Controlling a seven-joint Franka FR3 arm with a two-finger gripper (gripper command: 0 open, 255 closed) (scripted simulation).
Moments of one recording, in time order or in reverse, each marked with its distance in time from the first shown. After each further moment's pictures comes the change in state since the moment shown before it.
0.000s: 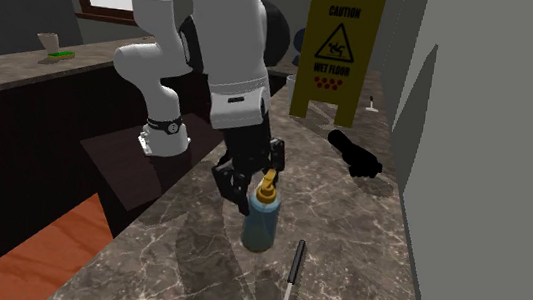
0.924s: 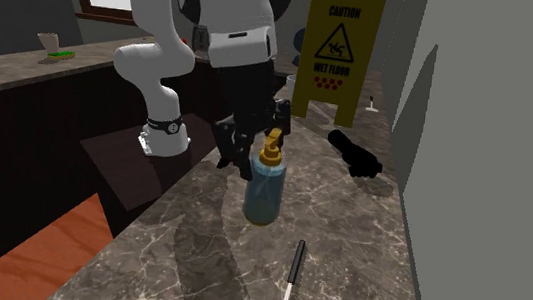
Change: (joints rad) arm 0.004 -0.076 -0.008 0.101 -0.043 -0.174 0.045
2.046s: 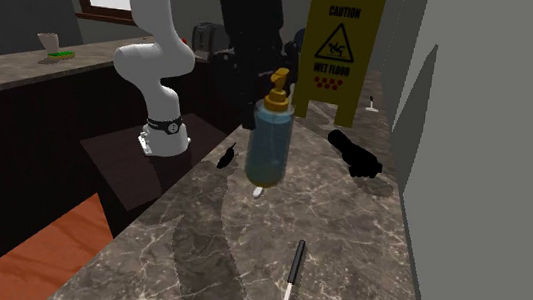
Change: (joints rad) arm -0.001 -0.037 -0.004 0.182 -0.025 -0.217 0.032
